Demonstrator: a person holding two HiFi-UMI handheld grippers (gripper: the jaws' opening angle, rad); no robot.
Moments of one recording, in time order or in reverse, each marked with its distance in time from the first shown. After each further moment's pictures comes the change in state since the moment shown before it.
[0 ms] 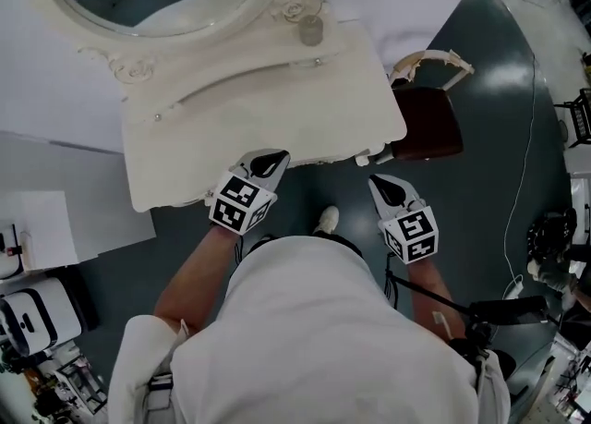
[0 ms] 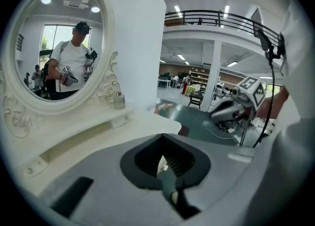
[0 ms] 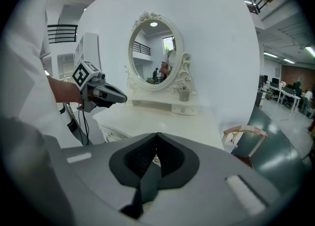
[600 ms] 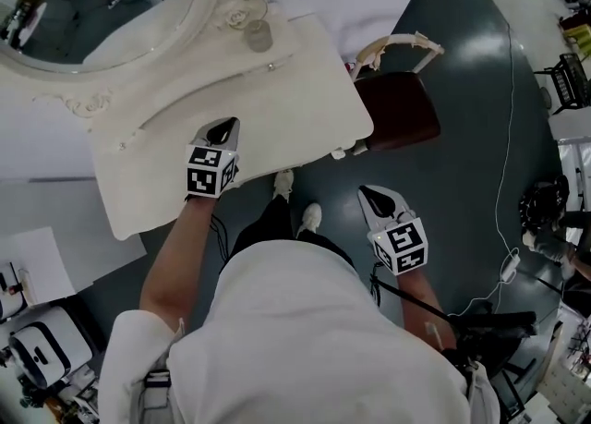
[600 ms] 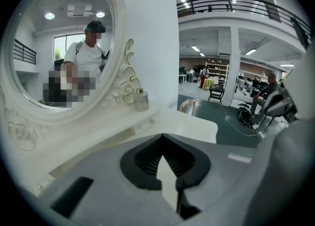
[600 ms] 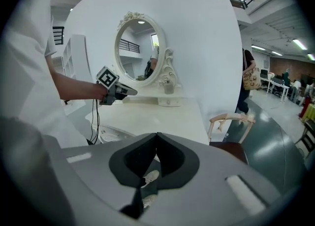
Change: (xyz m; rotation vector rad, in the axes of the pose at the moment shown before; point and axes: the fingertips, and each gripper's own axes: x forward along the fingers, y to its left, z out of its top) left arm 0.090 0.112 0.028 0.007 0.054 0.221; right arm -0.028 -0.055 -0.030 0.099 0.041 -0.079
